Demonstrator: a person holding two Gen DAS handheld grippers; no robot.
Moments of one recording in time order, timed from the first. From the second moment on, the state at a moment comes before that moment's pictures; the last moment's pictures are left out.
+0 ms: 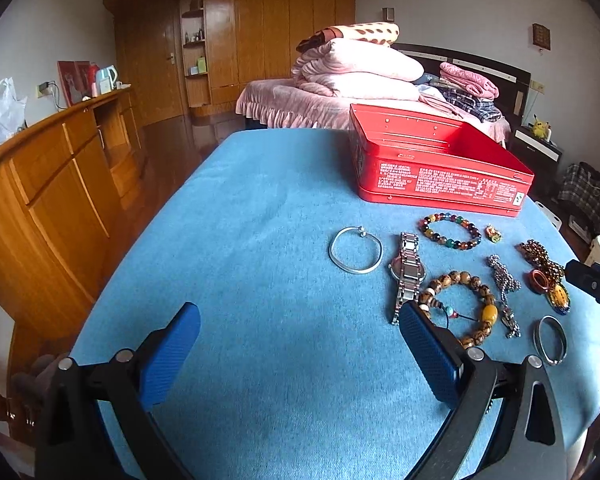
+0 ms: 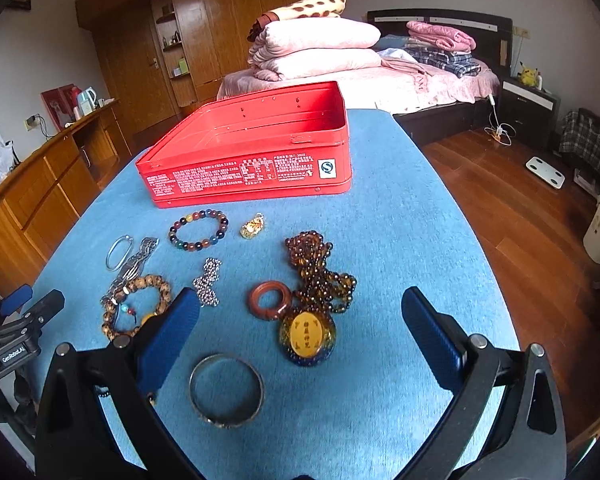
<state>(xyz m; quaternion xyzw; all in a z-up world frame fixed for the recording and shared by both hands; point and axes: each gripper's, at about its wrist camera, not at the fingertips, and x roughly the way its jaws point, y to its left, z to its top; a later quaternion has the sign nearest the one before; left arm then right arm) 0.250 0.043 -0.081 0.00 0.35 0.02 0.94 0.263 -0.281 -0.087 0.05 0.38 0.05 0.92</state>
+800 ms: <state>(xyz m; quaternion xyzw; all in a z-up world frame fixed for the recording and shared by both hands) 0.338 0.035 -0.107 -0.01 0.44 -0.01 0.90 0.324 -0.289 -0.102 0.04 0.42 0.04 0.91</state>
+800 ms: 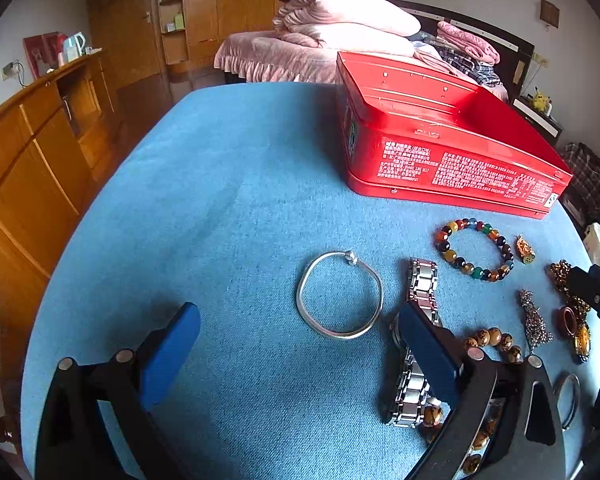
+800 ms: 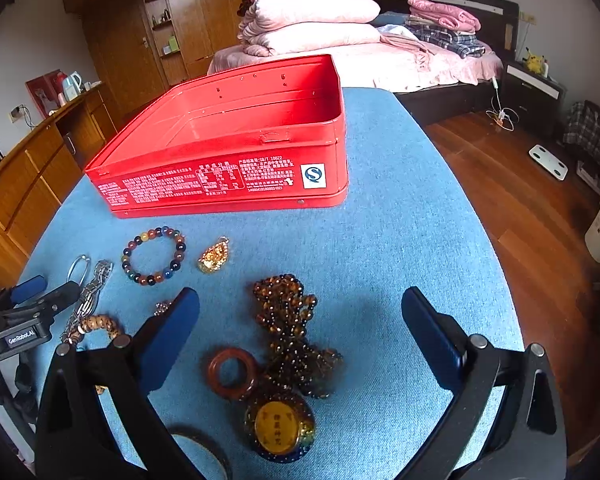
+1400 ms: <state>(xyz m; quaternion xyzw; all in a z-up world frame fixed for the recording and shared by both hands) 0.349 0.042 -0.112 0.00 0.46 -0.02 0.89 0.331 -0.292 -0.108 0.04 0.44 0.05 0.90</state>
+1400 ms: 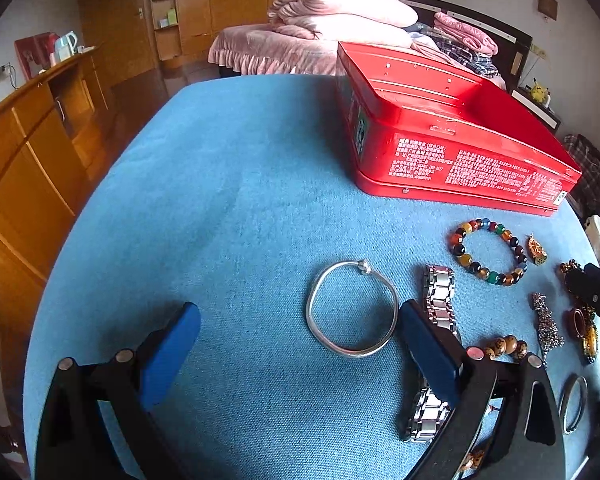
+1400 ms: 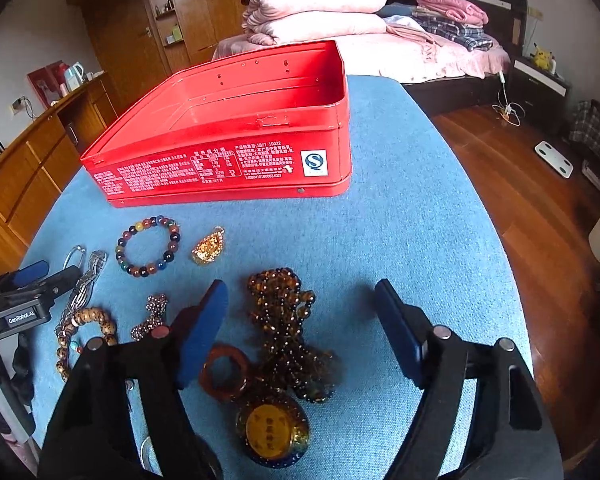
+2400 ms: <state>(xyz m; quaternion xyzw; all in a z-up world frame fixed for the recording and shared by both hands) 0.338 0.051 -0.104 -0.01 0.44 -0.03 0.90 0.302 -0.295 -0.103 0.04 0.44 0.06 0.90</state>
